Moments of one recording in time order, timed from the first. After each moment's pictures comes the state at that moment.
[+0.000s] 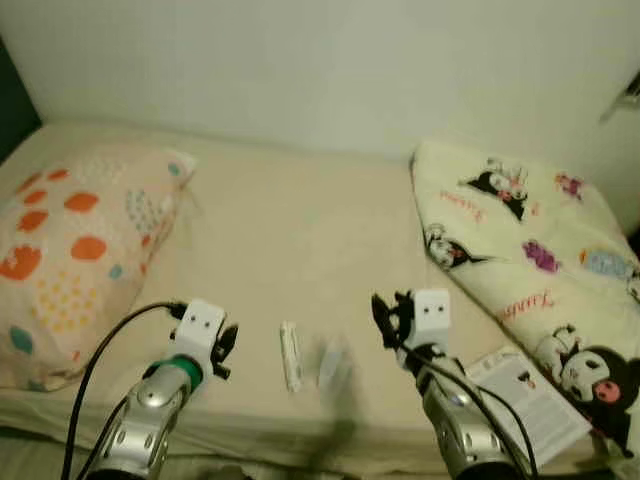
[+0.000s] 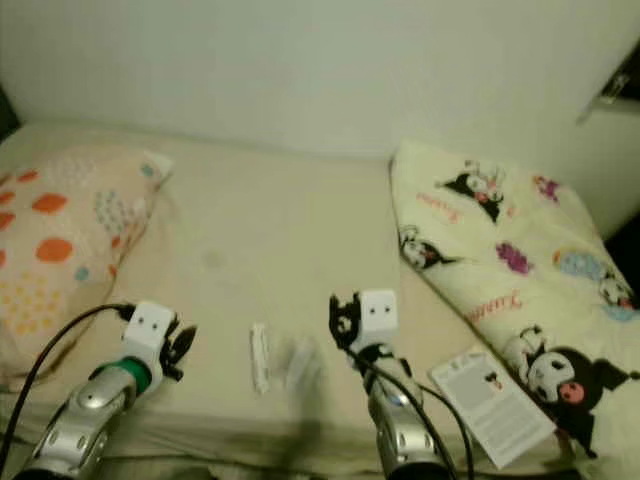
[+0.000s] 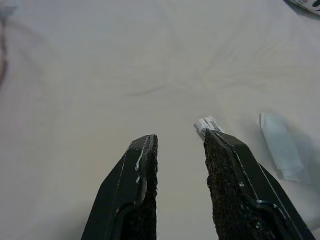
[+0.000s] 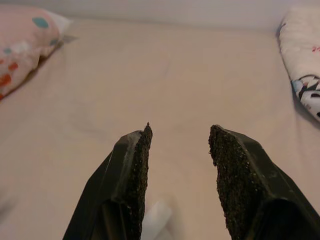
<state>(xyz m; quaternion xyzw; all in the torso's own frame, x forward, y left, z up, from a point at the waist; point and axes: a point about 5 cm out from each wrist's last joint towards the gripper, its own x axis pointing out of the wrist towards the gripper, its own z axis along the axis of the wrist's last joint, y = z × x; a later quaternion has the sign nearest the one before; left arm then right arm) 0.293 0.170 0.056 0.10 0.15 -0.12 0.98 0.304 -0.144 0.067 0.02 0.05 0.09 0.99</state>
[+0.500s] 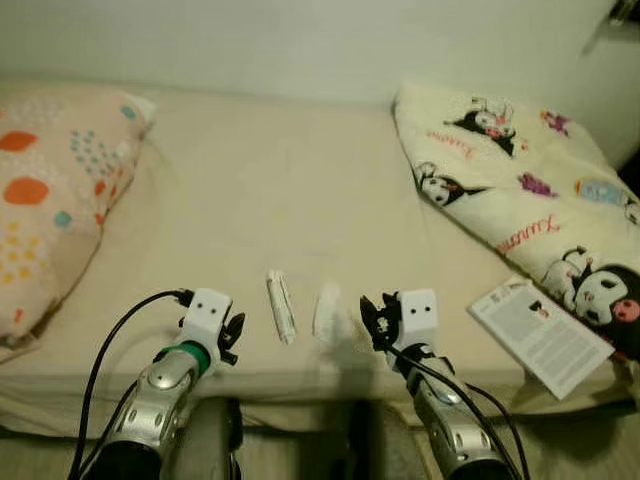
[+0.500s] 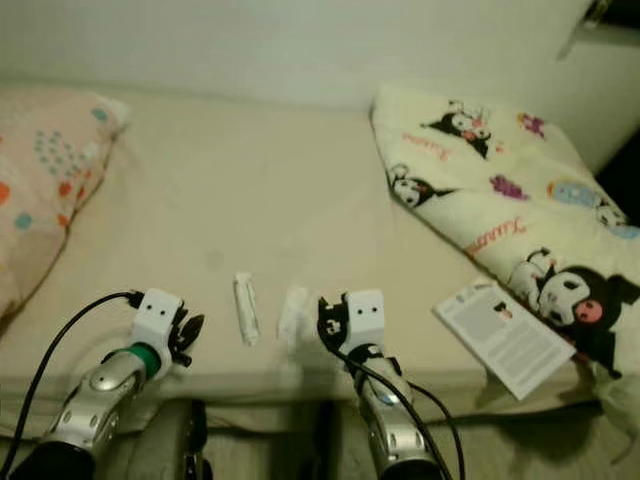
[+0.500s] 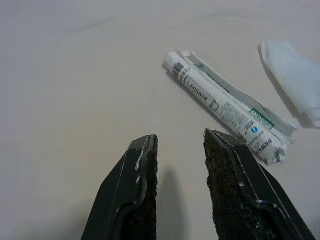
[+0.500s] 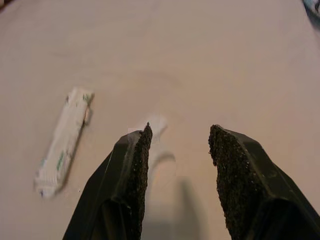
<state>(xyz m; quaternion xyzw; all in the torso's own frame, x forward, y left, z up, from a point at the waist) 0.317 0.167 0.060 0.10 0.14 -0.13 0.98 0.302 -0.131 0.063 0.02 0.06 0.12 0.99</state>
